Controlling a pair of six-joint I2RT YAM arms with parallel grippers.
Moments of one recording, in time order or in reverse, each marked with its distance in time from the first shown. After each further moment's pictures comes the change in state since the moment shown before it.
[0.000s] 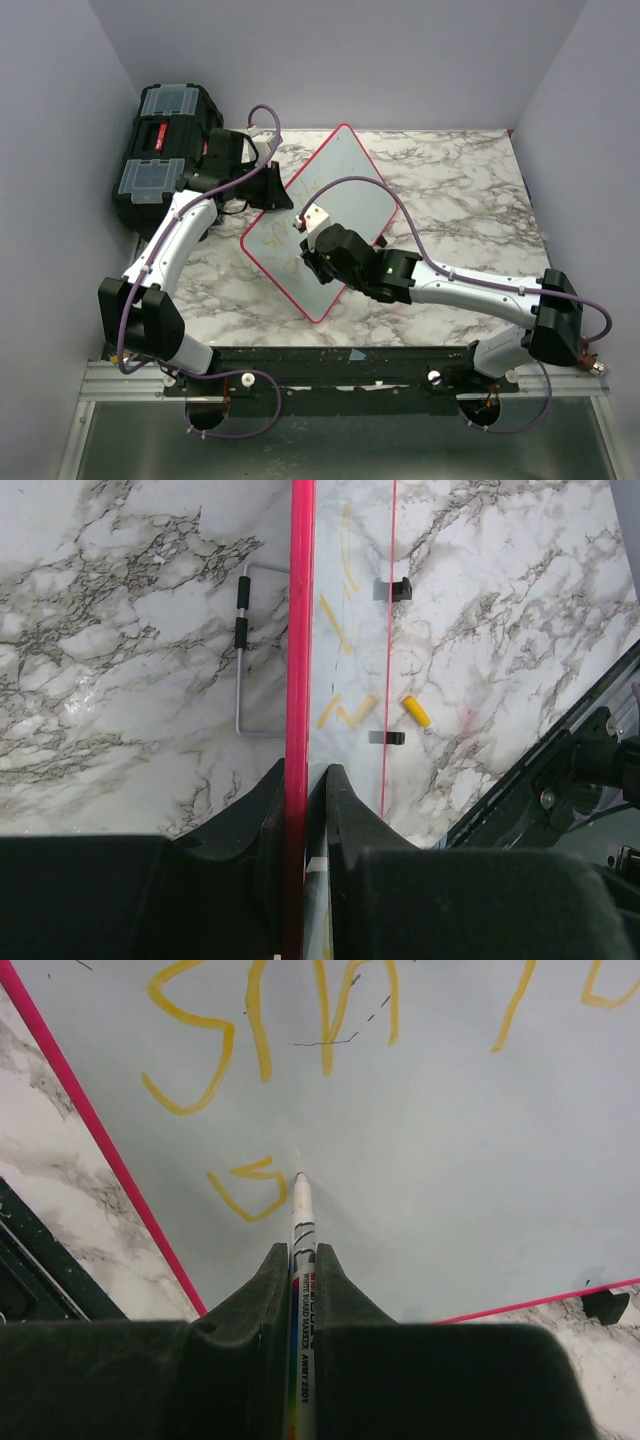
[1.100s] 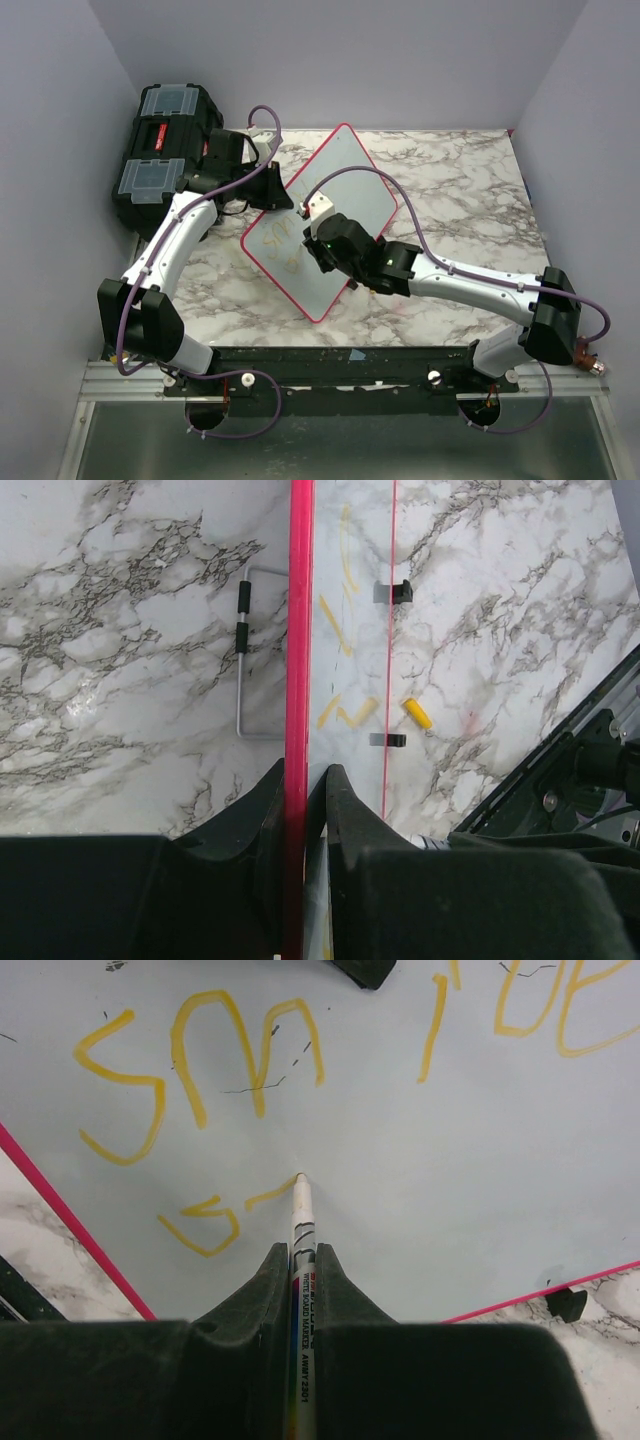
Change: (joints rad) left arm -0.006 -0.008 -0.010 0.011 -0.008 -0.002; right arm -0.053 0.021 0.034 -0.001 0.037 -0.002
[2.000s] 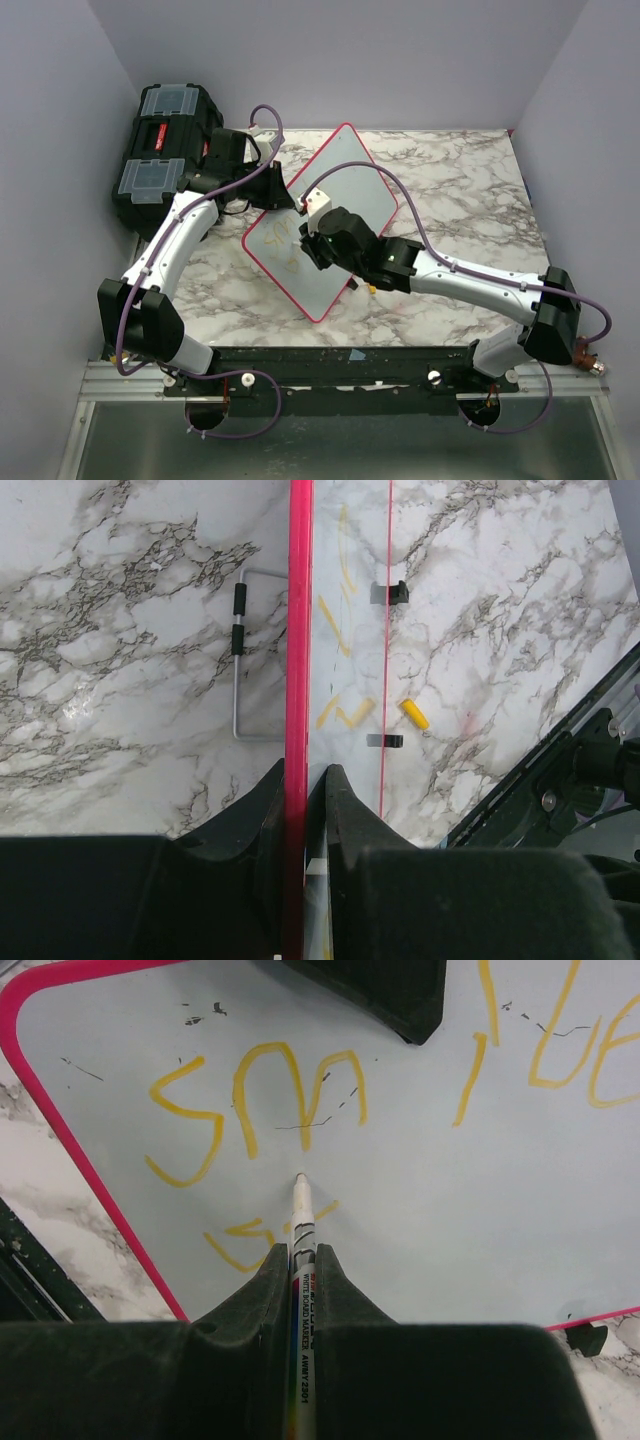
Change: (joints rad) left arm -0.012 0.001 0.011 -0.005 -0.007 -0.004; right arm 0.000 -0.009 0.037 0.006 -0.076 -0.015
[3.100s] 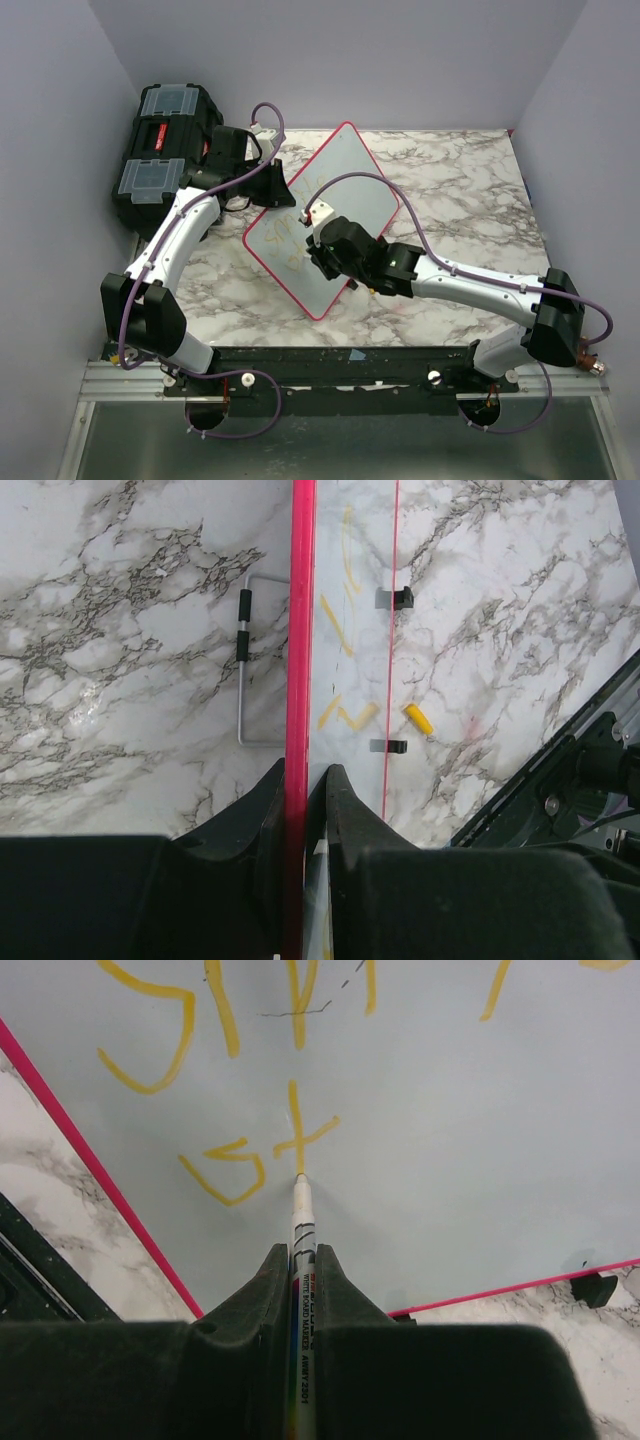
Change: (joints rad) left arm 0.001 0.029 0.024 -0.001 -0.002 0.003; right arm -0.005 -0.008 -0.068 -0.049 -0.024 0.028
